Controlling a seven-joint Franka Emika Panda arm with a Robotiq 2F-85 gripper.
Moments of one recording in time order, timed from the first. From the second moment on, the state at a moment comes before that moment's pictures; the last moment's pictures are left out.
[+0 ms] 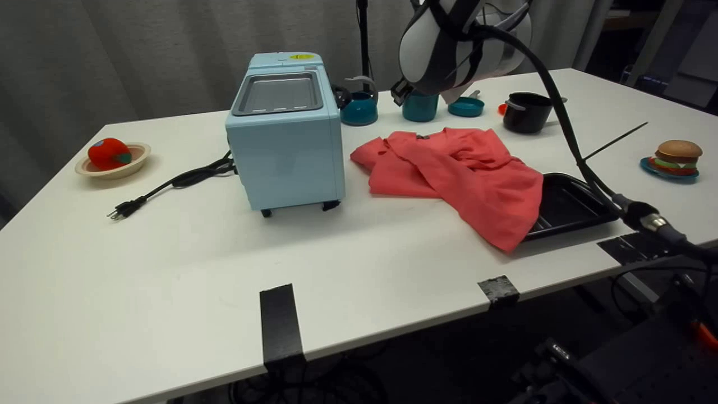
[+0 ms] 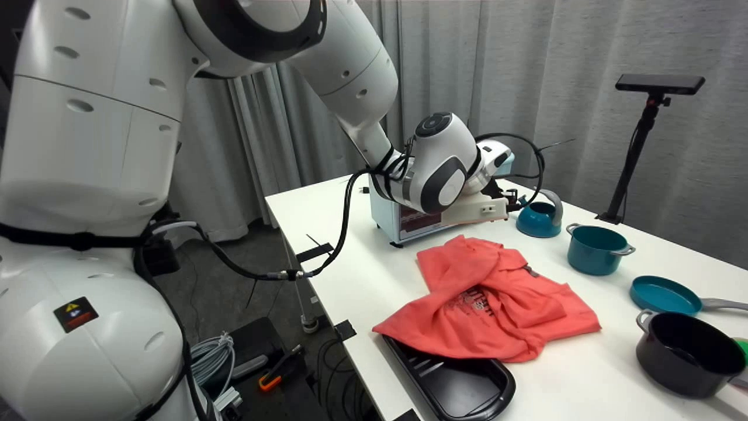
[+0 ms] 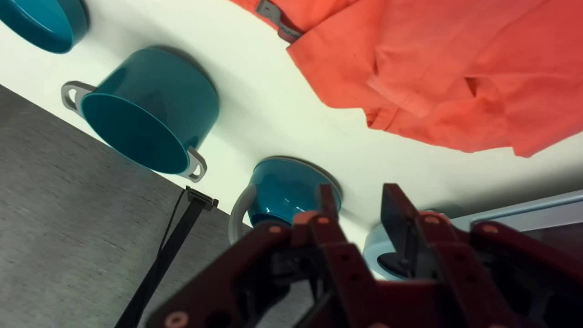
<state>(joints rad) 0.32 0.52 -0.25 -2.05 0.10 3.26 -0.46</state>
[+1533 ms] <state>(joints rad) 0.33 0.11 -0.15 -2.39 -0.13 2.74 -0.01</state>
